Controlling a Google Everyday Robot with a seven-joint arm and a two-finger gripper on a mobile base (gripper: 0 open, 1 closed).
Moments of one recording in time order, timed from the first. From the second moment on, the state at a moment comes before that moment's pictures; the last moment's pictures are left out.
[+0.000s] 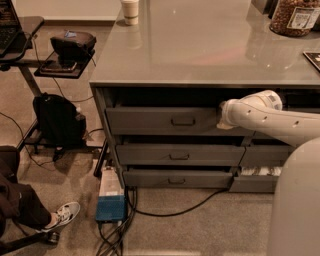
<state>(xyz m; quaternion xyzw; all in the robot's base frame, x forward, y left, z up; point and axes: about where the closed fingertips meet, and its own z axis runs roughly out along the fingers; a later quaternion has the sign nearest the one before) 0.761 -0.273 0.645 -0.60 0.70 -0.24 0.30</state>
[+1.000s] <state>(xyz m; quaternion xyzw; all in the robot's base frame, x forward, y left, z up) 0.759 -0.268 0.643 -0.62 0.69 -0.23 0.29</state>
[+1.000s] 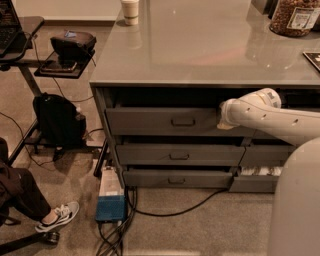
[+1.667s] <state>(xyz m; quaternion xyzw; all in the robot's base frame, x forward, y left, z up) 0.753 -0.268 0.645 -0.62 0.69 -0.23 0.29</state>
